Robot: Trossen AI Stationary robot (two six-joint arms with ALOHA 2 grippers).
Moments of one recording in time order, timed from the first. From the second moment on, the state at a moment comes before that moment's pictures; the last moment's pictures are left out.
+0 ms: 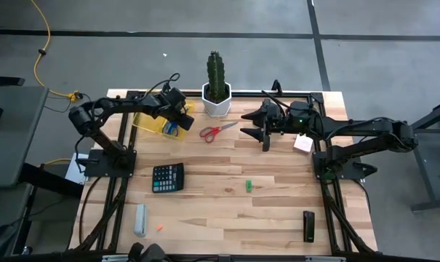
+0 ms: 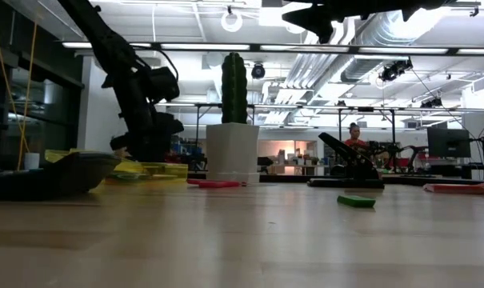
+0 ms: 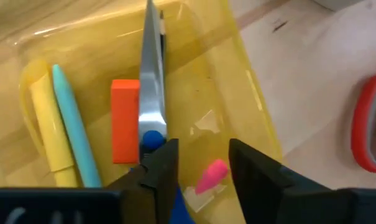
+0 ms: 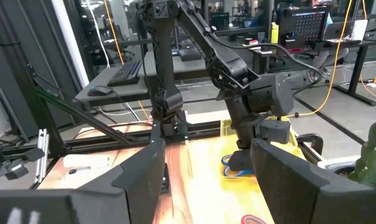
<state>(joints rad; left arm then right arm) 0.83 1.59 0.80 -0.36 0.00 -0.28 -0.18 1.12 0.79 0.27 -0.11 0.07</state>
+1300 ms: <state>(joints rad) 0.23 0.84 0.68 0.30 -0.02 -0.10 -0.18 1.12 0.79 0.31 -0.12 0.12</state>
